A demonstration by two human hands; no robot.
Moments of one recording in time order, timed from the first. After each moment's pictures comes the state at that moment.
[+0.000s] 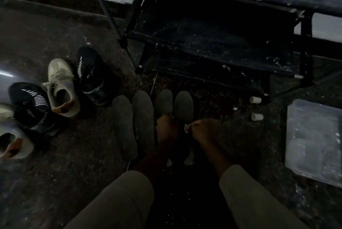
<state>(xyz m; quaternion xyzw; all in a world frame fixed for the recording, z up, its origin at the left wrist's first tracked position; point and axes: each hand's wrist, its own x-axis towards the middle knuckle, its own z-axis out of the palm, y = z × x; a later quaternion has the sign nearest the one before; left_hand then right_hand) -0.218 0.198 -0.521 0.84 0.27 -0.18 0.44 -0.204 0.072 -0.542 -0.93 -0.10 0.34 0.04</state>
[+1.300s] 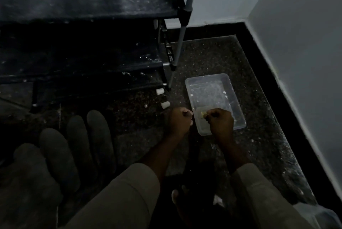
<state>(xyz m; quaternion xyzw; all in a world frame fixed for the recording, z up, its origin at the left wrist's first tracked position) -0.255 -0.105 -0.480 0.76 0.04 -0.30 0.57 -0.322 -0.229 -0.476 -0.78 0.47 -0.08 0.40</state>
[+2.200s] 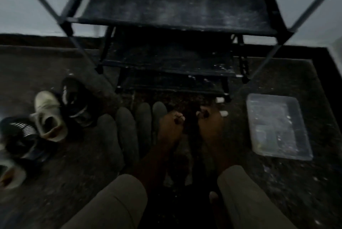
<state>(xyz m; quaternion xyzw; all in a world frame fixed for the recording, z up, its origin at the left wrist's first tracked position) -0.228 0.114 -0.450 0.89 0.04 -0.14 0.43 -0.240 -0.023 -0.447 -0.85 0.29 -0.07 0.42</state>
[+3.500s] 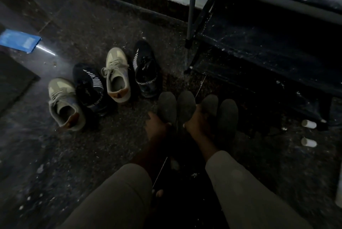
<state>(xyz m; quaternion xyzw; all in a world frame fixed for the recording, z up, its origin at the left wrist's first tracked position) -0.238 0.379 -0.543 0.81 0.43 -0.17 0.34 -0.204 0.247 -0.538 -0.92 0.15 0.22 0.27</state>
